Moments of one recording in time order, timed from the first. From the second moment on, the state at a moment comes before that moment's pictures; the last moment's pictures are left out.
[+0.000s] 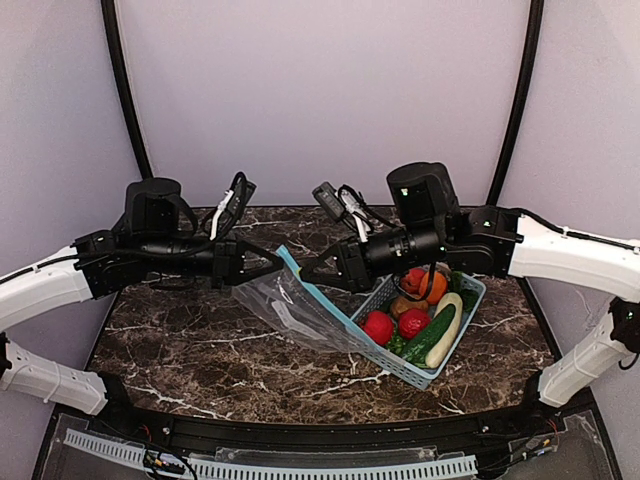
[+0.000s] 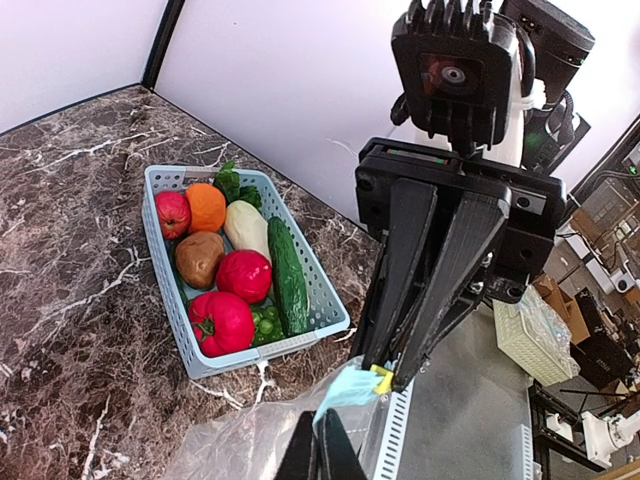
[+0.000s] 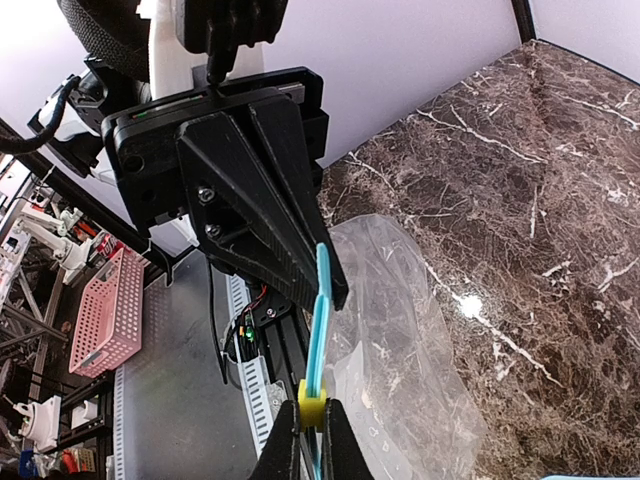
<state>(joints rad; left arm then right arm) -0.82 1.10 0.99 -0.21 0.51 -0.37 1.08 1.43 1.31 -0.30 -0.43 0.39</state>
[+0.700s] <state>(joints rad) -0.78 1.10 0.99 -0.22 0.48 -0.40 1.07 1.44 1.29 -0.31 -0.41 0.39</state>
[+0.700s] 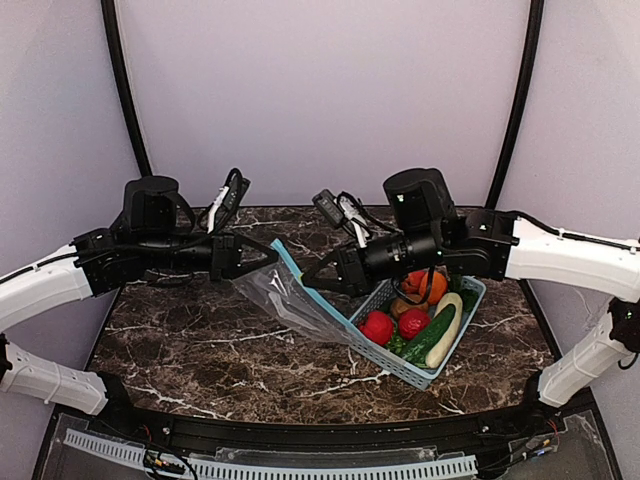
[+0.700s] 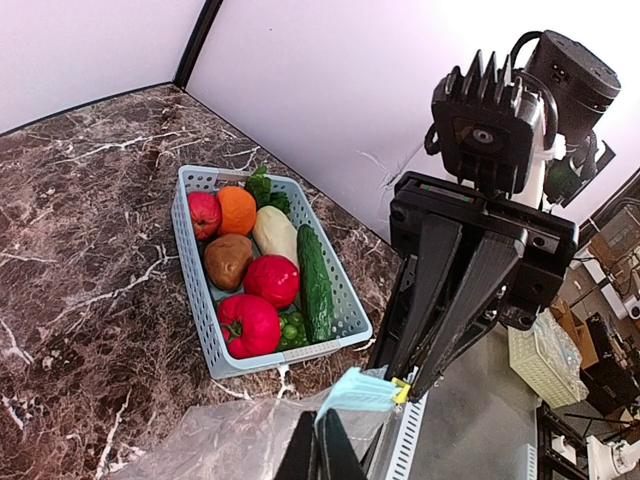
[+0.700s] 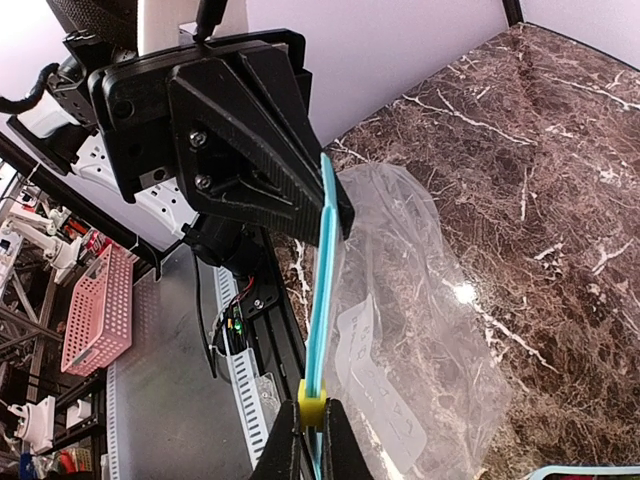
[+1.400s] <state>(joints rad) -0.73 1.10 0.99 -0.26 0.47 -0.41 1.07 1.44 1.23 -0.31 -0.39 0.40</state>
